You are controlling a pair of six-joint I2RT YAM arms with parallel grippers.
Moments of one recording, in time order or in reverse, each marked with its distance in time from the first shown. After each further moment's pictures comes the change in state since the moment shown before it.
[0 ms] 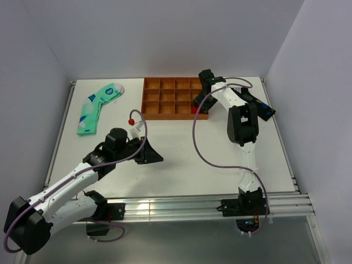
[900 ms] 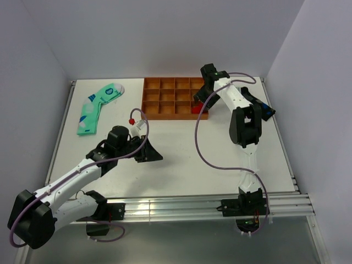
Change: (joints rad) left arm 0.036 0.072 0.002 0.011 0.015 0.003; right arm 0.000 -0.049 0.068 -0.115 -0.021 -0.021
